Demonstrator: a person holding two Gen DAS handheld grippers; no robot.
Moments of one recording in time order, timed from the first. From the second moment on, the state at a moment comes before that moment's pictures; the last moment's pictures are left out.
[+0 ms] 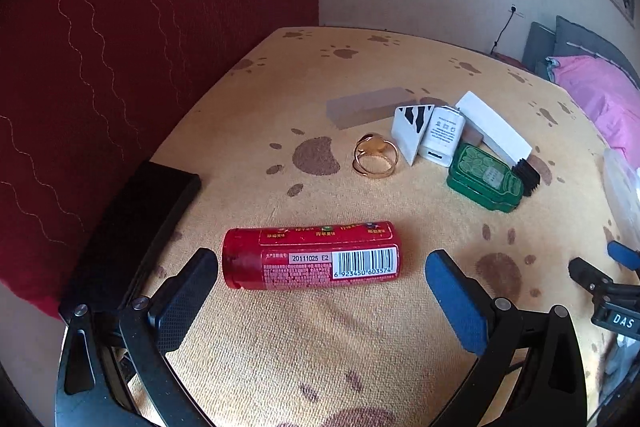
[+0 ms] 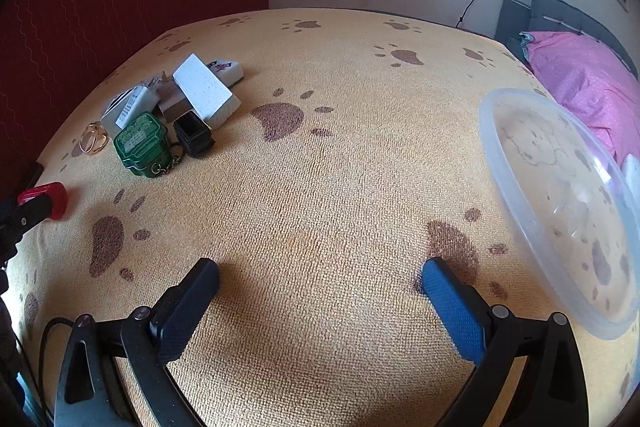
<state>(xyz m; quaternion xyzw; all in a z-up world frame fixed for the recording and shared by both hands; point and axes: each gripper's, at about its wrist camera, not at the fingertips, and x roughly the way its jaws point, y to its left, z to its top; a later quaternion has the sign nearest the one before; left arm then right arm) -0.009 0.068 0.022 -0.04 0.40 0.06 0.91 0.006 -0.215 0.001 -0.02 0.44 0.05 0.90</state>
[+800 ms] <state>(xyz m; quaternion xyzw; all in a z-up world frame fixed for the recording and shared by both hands) -0.005 0.072 0.016 -0.06 0.38 0.06 0.92 0.008 -0.208 0.012 0.03 0.45 0.12 0.88</state>
